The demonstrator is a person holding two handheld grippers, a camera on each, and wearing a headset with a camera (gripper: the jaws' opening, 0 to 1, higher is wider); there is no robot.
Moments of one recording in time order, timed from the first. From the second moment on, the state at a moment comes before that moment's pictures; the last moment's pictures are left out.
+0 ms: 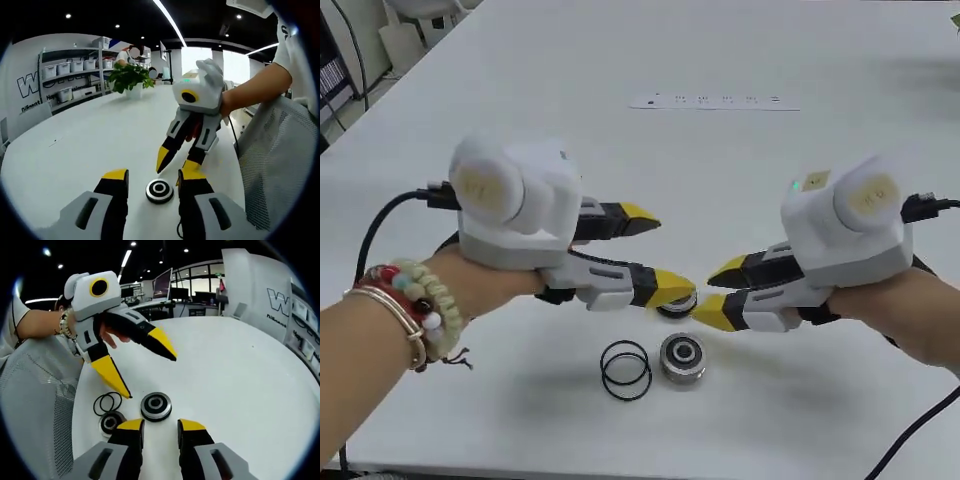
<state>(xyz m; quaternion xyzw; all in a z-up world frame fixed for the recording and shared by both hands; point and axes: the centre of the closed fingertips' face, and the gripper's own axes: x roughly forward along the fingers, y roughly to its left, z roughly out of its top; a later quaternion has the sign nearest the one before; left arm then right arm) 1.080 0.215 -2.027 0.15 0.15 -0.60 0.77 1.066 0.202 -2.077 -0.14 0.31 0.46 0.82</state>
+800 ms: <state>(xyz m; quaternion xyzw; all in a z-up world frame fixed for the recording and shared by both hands) 1.075 0.214 -2.062 0.15 0.20 -0.58 0.77 1.066 0.214 -2.081 -0.11 0.32 0.46 0.82</state>
